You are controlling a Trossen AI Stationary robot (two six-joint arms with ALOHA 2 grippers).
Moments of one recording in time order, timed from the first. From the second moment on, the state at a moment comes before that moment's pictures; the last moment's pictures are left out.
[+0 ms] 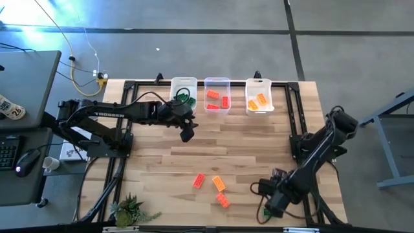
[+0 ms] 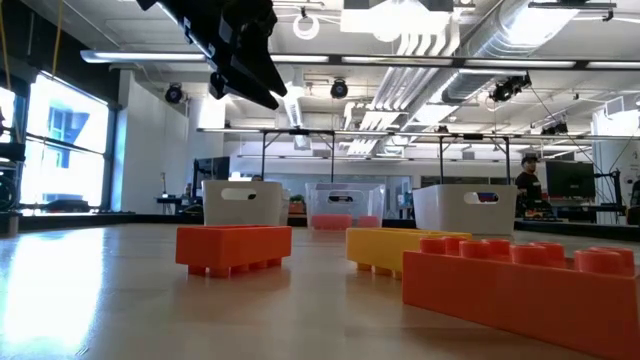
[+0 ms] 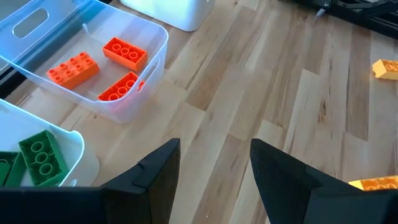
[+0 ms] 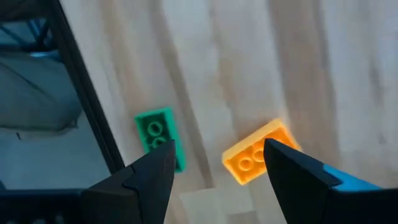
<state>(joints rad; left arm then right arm) 0.21 1.34 0.98 -0.38 -0.16 -0.29 0.86 1.60 1.20 -0.99 0.01 1.12</state>
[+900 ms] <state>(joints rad) 0.21 1.34 0.98 -0.38 -0.16 -0.29 0.97 1.83 1.20 -0.77 -0.10 1.14</state>
